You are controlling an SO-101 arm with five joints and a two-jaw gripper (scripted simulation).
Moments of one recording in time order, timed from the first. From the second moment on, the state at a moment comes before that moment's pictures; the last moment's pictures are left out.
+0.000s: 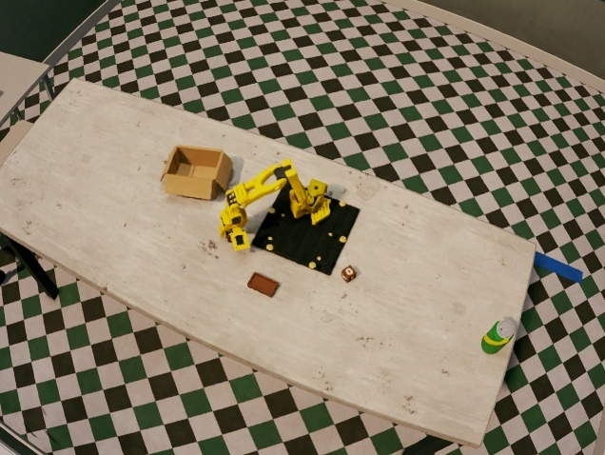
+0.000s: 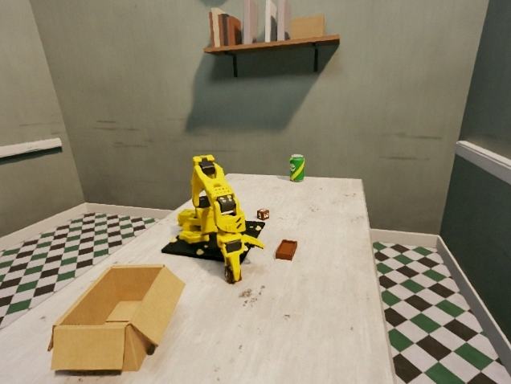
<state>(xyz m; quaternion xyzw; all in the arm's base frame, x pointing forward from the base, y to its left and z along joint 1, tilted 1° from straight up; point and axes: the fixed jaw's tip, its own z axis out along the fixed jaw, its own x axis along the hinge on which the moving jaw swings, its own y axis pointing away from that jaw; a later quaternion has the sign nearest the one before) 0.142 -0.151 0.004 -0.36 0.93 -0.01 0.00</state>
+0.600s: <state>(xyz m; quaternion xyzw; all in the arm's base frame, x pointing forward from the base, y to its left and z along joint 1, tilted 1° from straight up) 0.142 -0.151 0.004 -0.36 0.93 -0.01 0.00</state>
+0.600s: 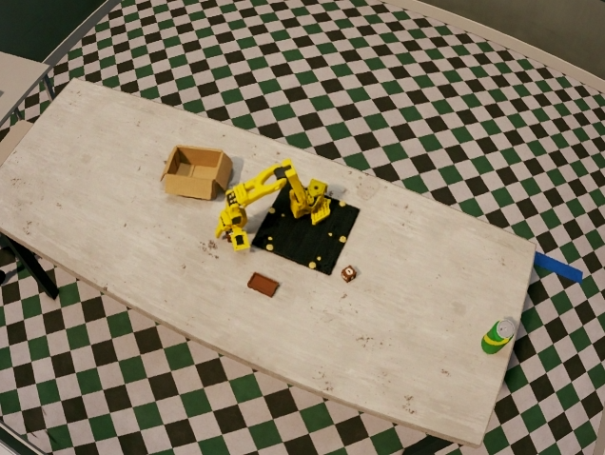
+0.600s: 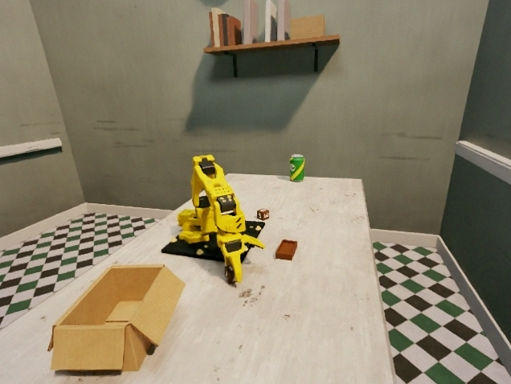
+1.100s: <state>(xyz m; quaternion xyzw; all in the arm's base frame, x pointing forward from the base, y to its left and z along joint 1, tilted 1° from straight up) 0.139 -0.148 0.017 -0.36 0.93 0.02 -0.01</state>
